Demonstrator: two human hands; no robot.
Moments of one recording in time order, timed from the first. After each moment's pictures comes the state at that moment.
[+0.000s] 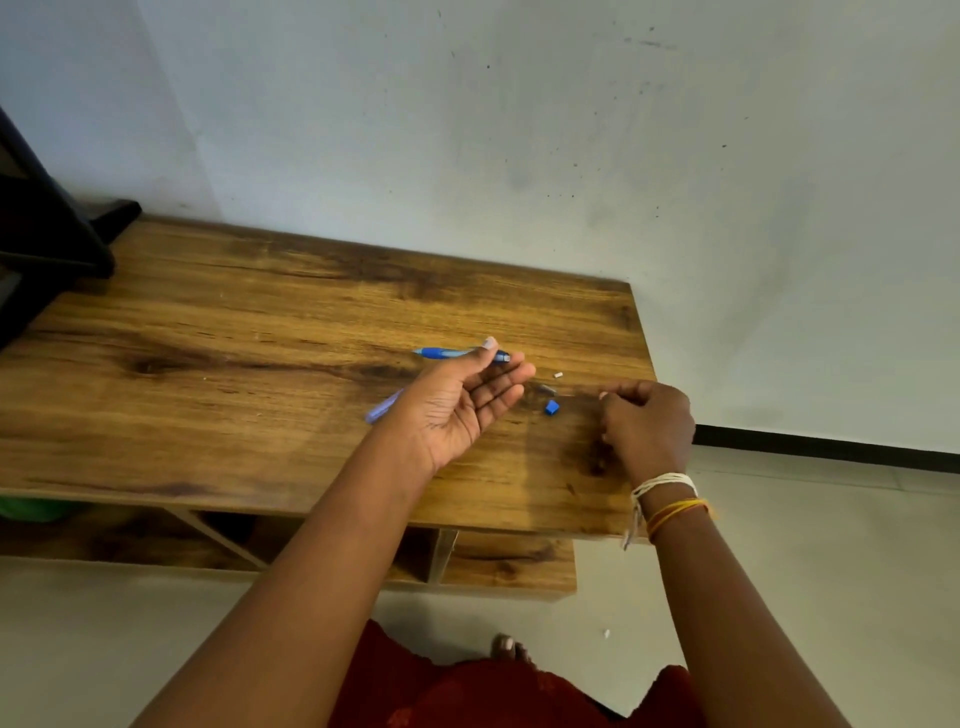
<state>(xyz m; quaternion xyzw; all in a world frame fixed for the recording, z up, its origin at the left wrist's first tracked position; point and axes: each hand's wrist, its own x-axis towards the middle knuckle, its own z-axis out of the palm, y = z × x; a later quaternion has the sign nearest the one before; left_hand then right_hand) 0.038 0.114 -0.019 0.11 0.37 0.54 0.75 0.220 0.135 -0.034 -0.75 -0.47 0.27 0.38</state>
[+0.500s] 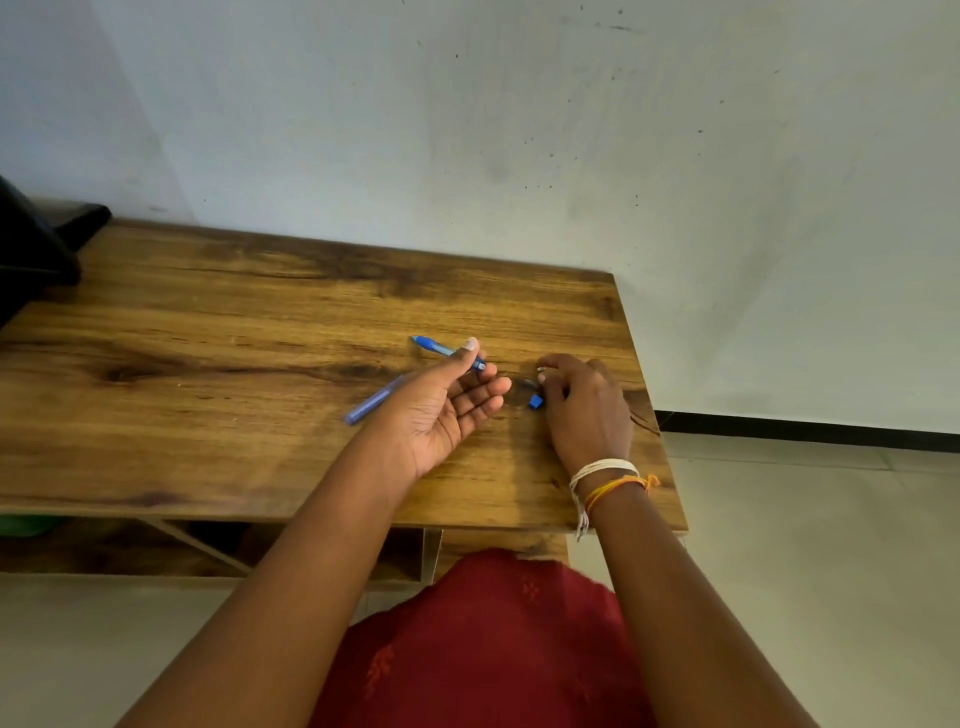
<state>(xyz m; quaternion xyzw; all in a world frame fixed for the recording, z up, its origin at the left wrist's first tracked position) 0.046 0.115 -0.031 0.12 0.43 0.53 0.72 0.200 0.141 -0.057 -0.69 -0.66 0.11 0.28</state>
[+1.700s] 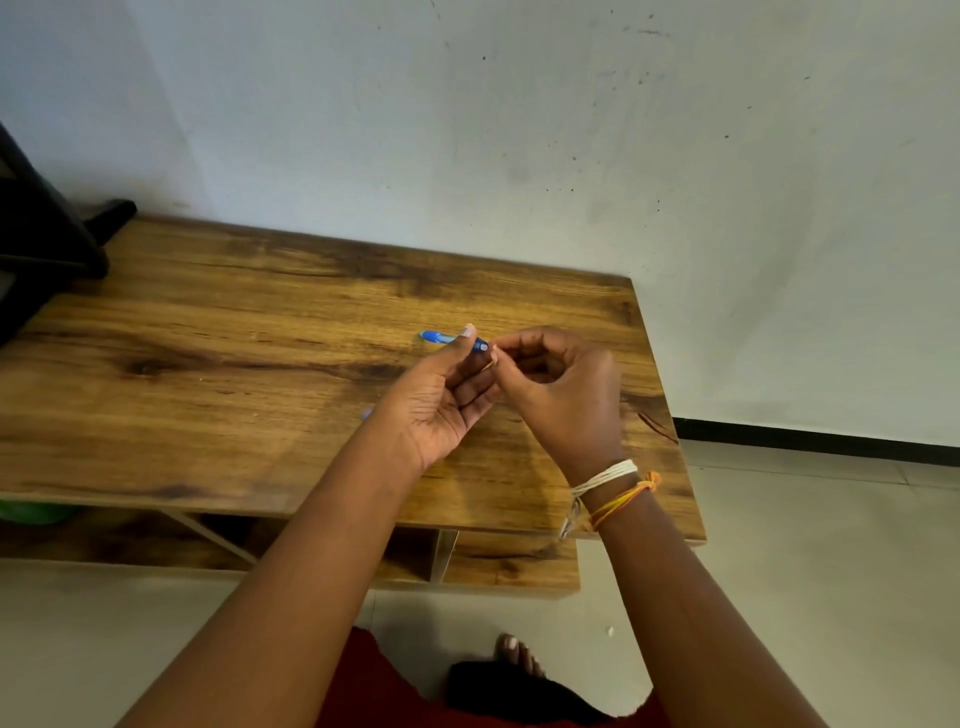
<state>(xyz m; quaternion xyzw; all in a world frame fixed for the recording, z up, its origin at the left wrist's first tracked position) 0.031 0.117 -0.027 0.08 0.39 0.58 0.71 0.161 0.123 -0.015 -0.49 -0.66 0.31 0.48</state>
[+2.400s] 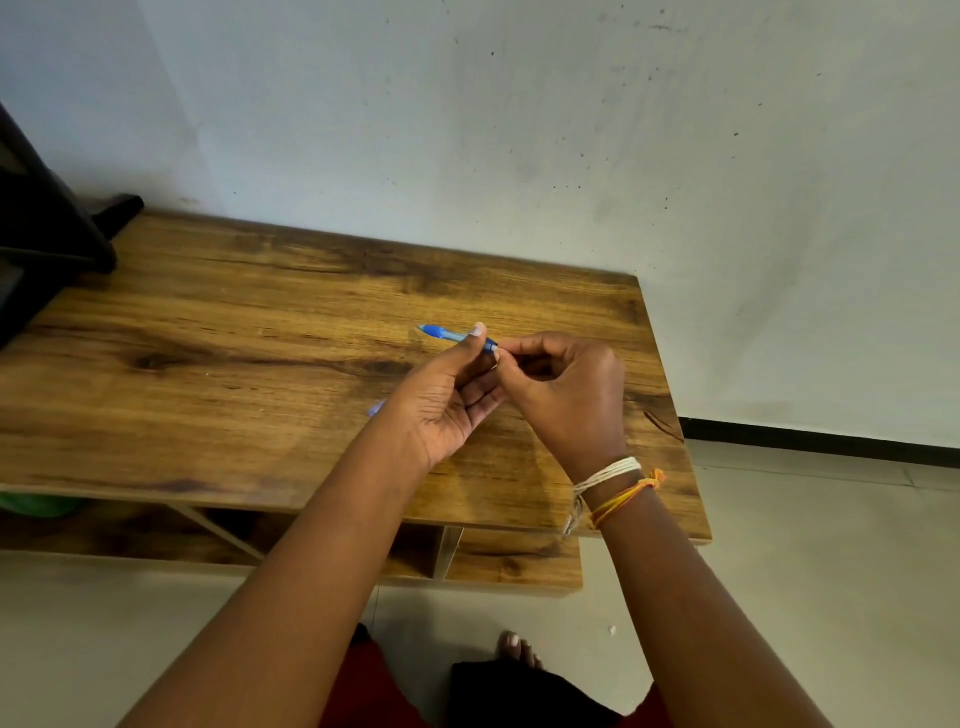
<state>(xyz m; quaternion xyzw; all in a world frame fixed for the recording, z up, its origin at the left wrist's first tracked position) 0.031 0.118 -0.032 0.09 0.39 0.57 0.72 0.157 0.123 -0.016 -0.51 -0.68 0.26 0.47</state>
